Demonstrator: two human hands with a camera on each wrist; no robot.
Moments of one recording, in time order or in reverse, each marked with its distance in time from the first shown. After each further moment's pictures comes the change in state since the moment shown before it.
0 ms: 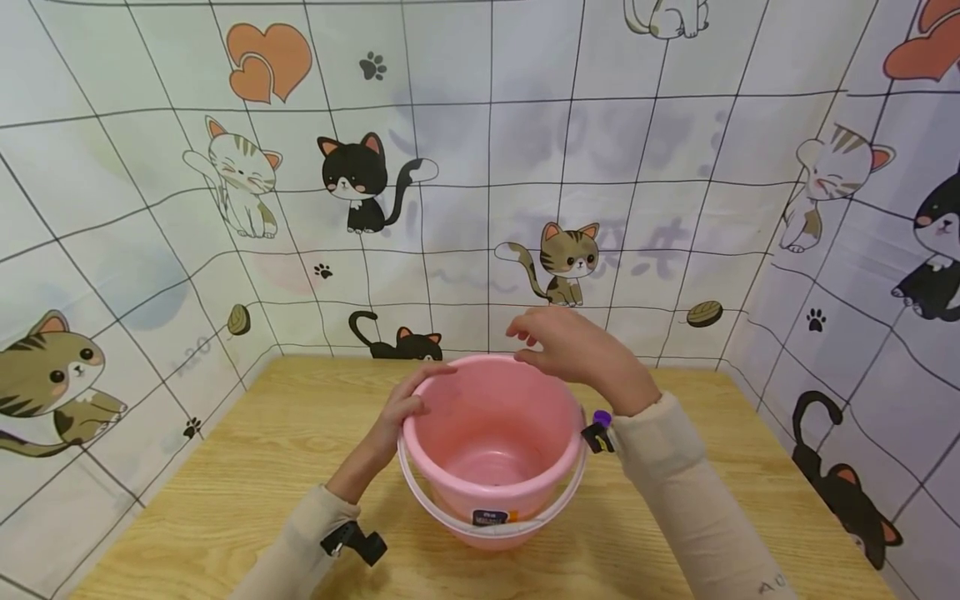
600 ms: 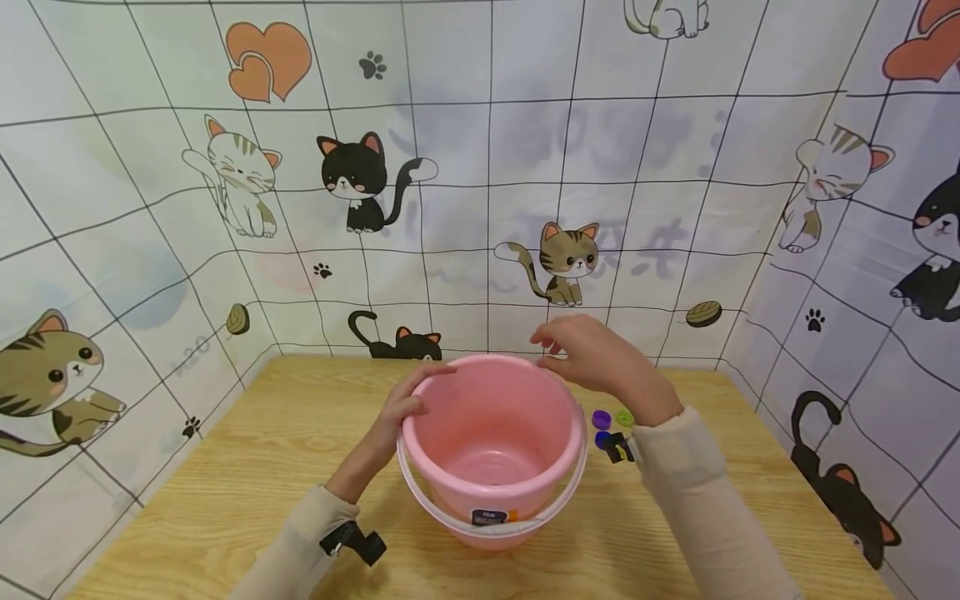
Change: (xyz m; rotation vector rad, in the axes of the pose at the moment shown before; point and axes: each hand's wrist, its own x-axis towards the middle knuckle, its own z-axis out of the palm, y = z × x) left_hand 0.000 -0.001 0.000 -0.005 0.001 -0.006; right_hand -0.020 0.022 0.007 0.010 0.000 0.068
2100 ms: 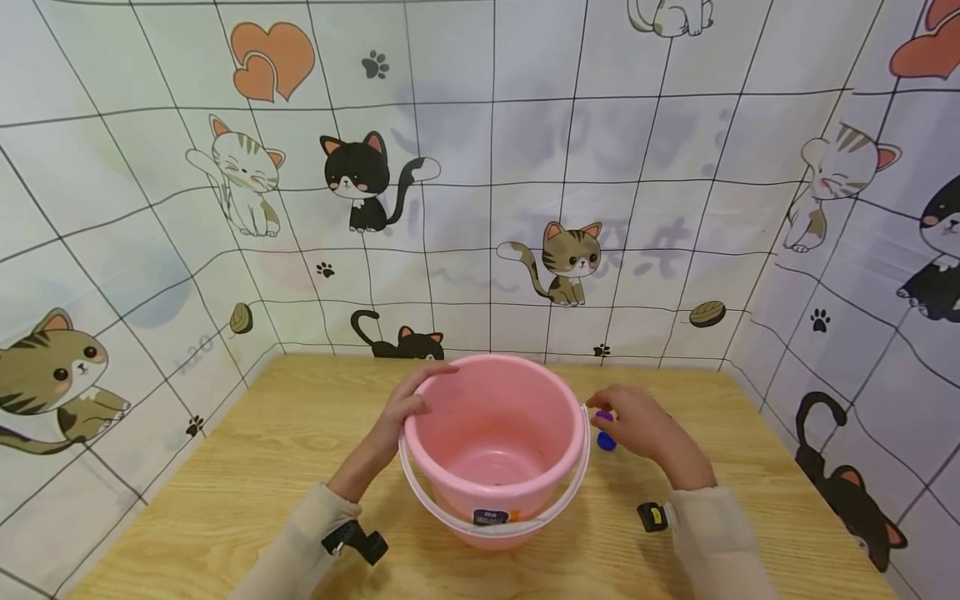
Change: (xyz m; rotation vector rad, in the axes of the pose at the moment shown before) left_hand 0.000 0.000 0.000 -0.007 0.004 0.012; right_hand -0.074 0.081 0.099 0.130 0.055 0.146
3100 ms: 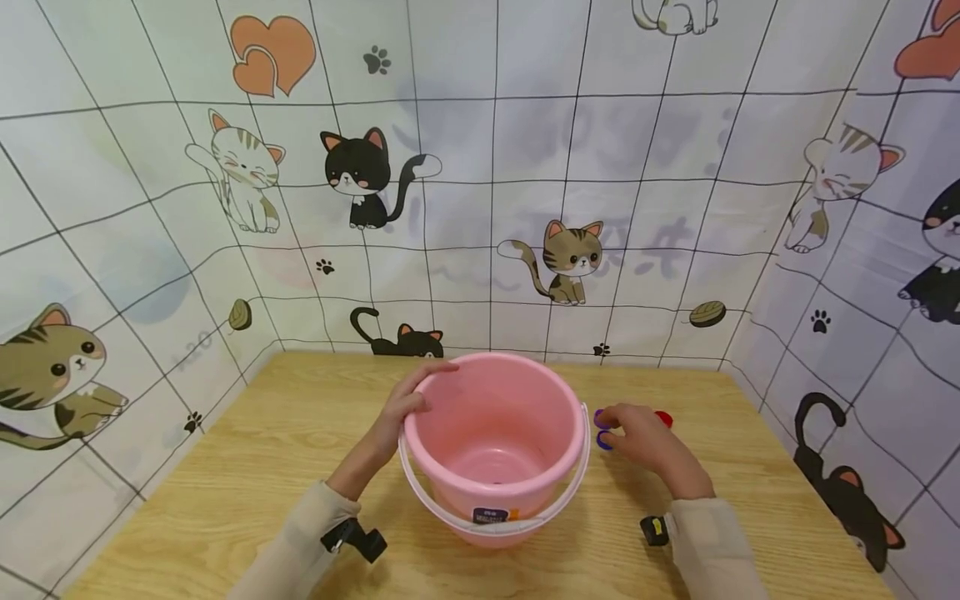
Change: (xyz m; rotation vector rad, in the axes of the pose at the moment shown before) left_hand 0.000 0.001 -0.001 0.004 -0.003 0.000; right_hand -0.013 0.033 0.033 0.016 -0.014 0.051
